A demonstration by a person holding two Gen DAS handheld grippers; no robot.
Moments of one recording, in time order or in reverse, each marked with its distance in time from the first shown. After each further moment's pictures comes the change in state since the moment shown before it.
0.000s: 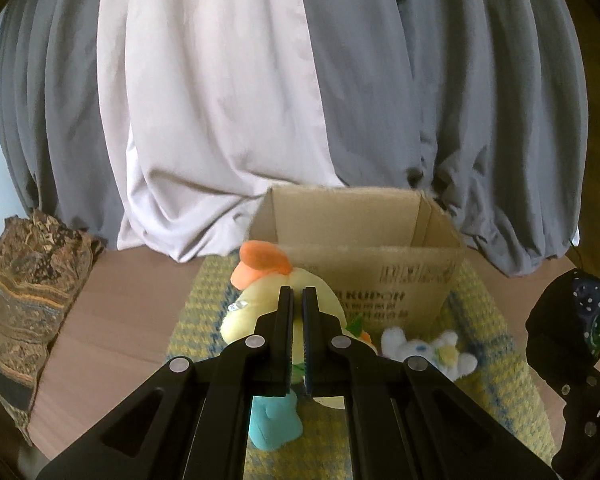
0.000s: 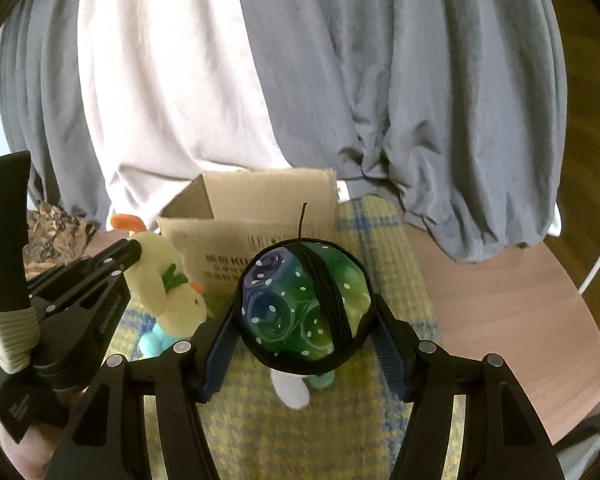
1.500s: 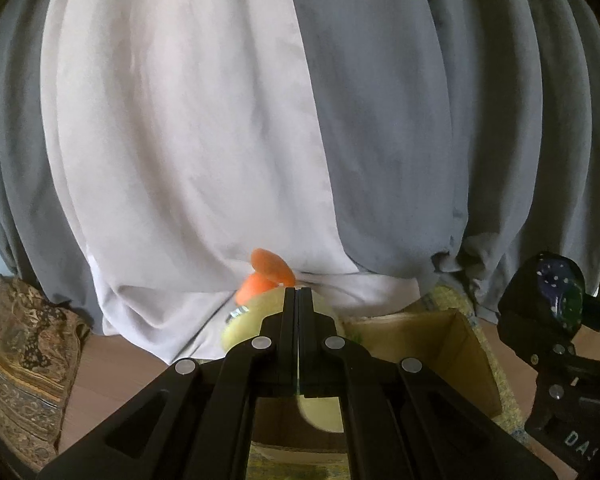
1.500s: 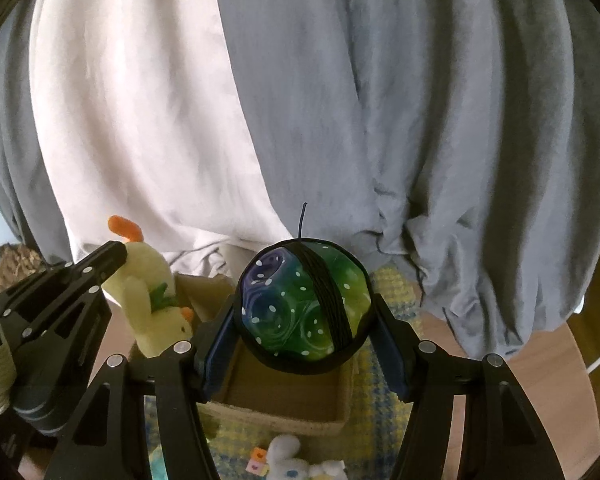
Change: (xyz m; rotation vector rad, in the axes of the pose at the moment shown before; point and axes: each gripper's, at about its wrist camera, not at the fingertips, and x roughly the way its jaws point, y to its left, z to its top) left arm 0.090 0.008 0.145 0.047 -0.048 -0.018; right arm 0.103 0.009 0.151 -0.009 0.008 -0.011
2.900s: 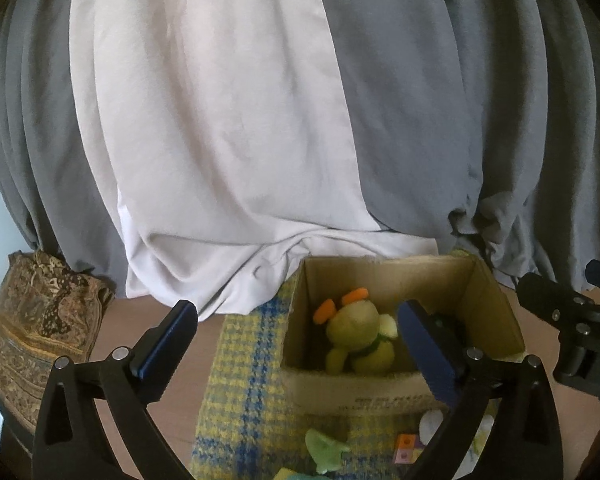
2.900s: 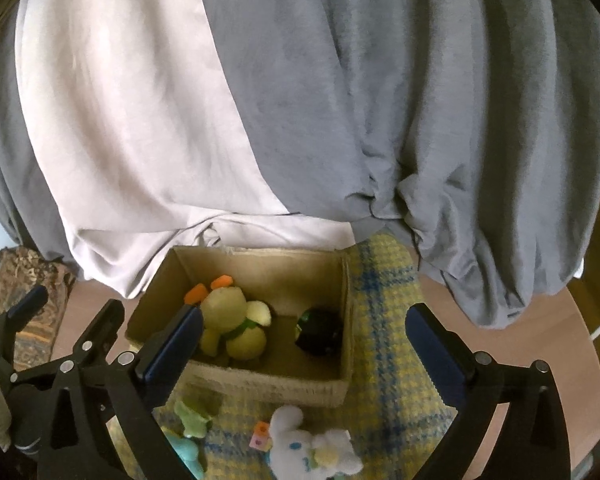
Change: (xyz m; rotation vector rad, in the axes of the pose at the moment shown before) left arm -0.026 0.019 -0.038 -0.005 0.087 0.065; right arm -0.005 -0.008 -0.025 0.060 0.067 -0.013
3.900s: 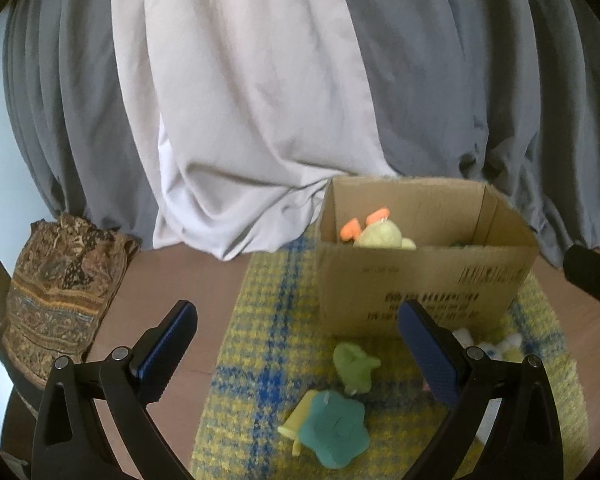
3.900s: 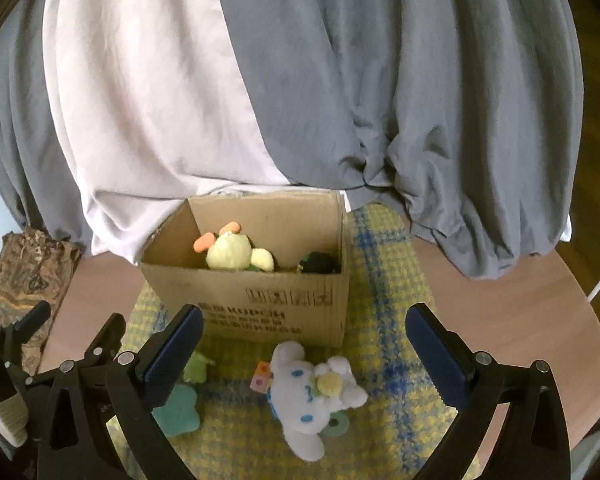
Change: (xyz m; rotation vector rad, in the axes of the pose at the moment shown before) left arm -0.035 0.013 -0.089 0.000 0.043 0.073; right arm -0.038 0.001 -0.083 0.002 -0.031 -0.005
